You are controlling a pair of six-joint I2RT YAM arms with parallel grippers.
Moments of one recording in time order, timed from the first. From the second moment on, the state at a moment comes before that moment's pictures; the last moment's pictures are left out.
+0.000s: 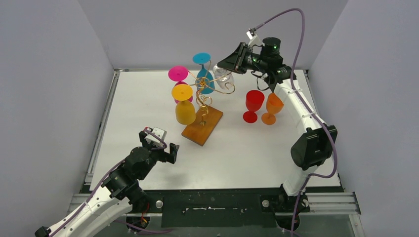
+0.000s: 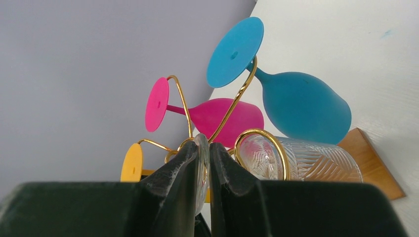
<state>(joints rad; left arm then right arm) -0.77 0.41 0.39 -0.27 -0.34 -0.13 0.30 1.78 1.81 -0.26 -0.74 0.77</state>
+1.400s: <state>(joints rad) -0.77 0.40 0.39 -0.27 -0.34 -0.12 0.36 1.75 1.72 -0.11 -0.31 0.82</state>
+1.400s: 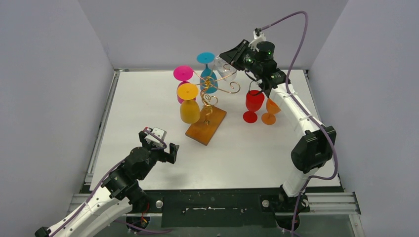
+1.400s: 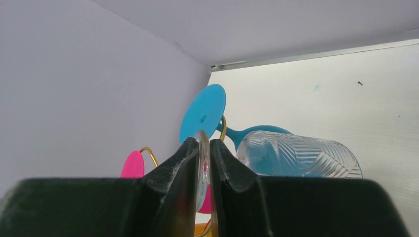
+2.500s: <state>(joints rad) -0.77 0.40 0.39 -0.27 -0.34 -0.12 0.34 1.74 1.77 -0.19 -0.14 0.74</state>
